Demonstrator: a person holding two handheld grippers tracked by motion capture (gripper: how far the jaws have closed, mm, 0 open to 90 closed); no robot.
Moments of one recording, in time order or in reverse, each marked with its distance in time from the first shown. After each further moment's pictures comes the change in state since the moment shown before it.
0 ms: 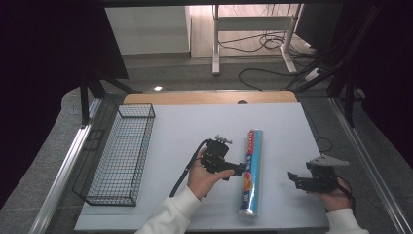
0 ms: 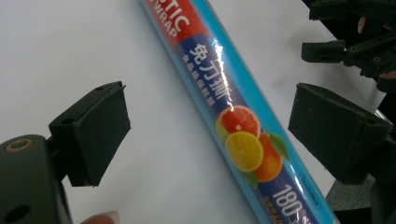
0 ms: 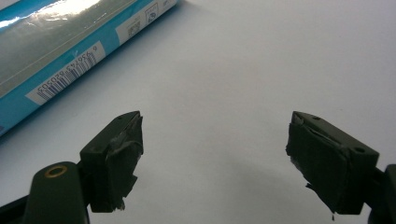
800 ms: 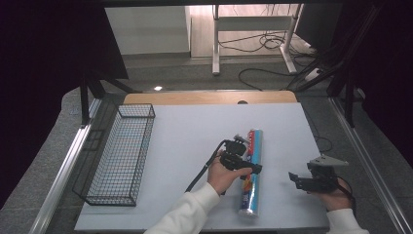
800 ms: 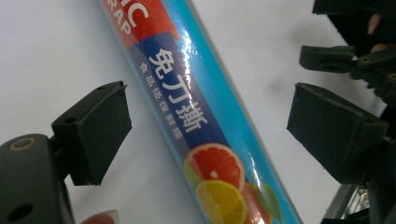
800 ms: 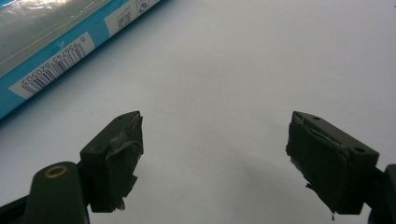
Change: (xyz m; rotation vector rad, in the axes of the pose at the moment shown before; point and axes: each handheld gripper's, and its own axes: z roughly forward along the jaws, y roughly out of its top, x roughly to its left) left arm -0.012 0.018 0.054 0.102 -0.043 -0.047; right arm -0.002 -0.002 0.002 0.019 -0.017 0.002
